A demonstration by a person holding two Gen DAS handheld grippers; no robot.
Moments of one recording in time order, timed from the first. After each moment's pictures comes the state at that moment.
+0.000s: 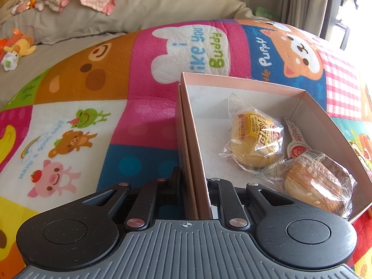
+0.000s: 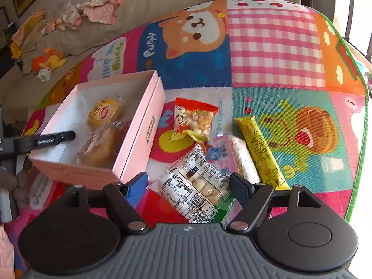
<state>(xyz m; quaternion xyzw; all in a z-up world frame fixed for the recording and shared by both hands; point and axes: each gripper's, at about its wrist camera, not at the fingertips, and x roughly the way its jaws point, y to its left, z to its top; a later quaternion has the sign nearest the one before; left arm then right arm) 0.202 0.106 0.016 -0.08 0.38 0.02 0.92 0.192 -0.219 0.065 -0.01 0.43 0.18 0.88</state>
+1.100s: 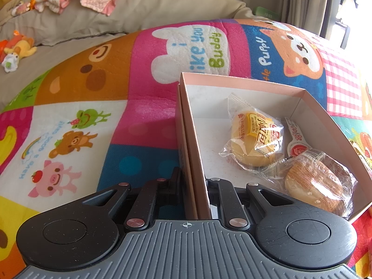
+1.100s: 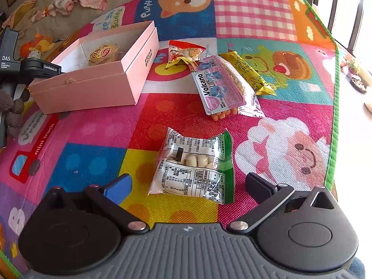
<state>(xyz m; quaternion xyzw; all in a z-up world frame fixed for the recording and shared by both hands) 0.202 0.106 0.016 -0.07 0.38 0.02 0.92 0.089 -0.228 0.018 -0.02 0.43 0.12 0.89</state>
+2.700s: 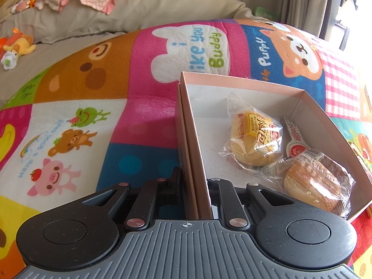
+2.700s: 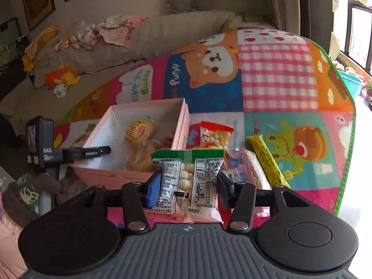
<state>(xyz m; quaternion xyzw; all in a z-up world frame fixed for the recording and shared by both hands) 0.200 0.106 0.015 -0.08 0.38 0.02 0.92 0.143 -0.197 0.136 0.01 0.37 0.20 0.91</state>
